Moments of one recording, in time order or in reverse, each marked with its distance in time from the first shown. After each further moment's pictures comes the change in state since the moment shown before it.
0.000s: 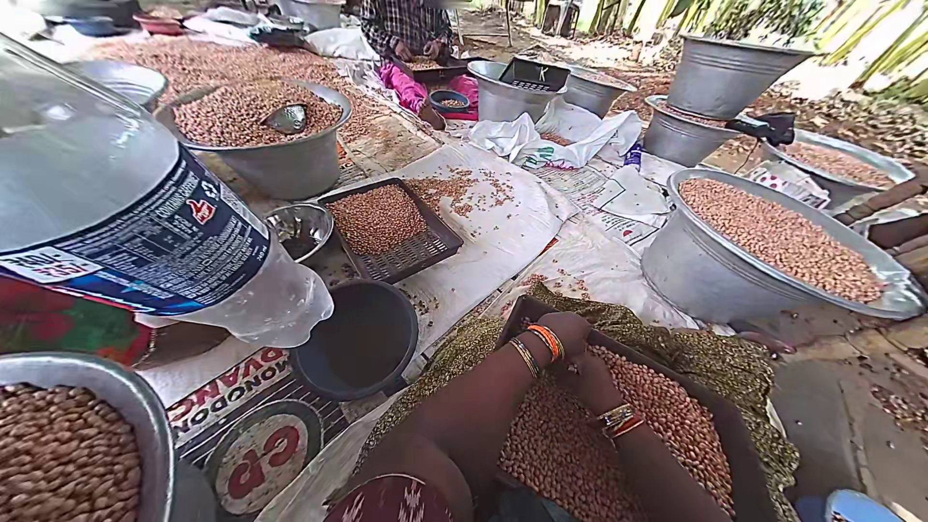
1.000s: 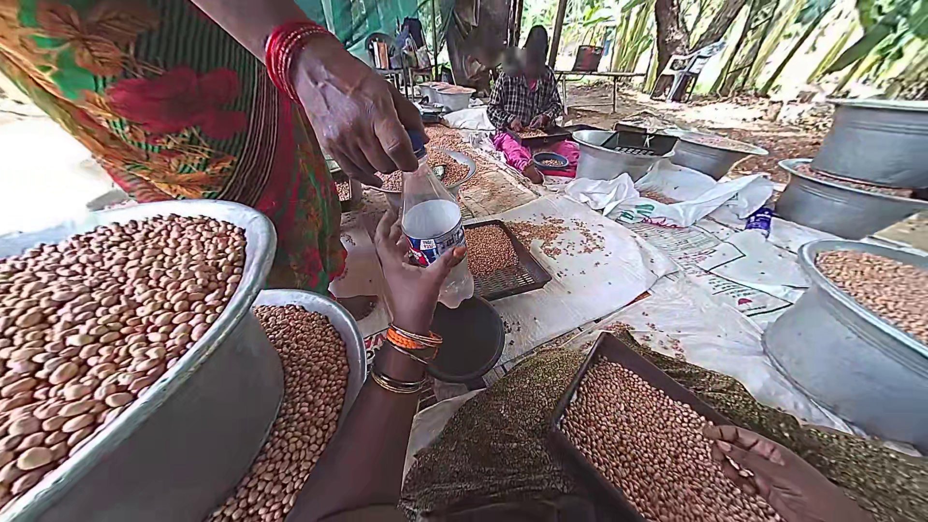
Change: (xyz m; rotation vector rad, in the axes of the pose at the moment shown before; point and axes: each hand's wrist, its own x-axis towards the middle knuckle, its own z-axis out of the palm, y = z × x) left_hand -0.367 -0.068 -0.052 -0.545 1.963 -0.054; right_hand -0.064 0.047 -0.078 0.832 -0.182 0.078
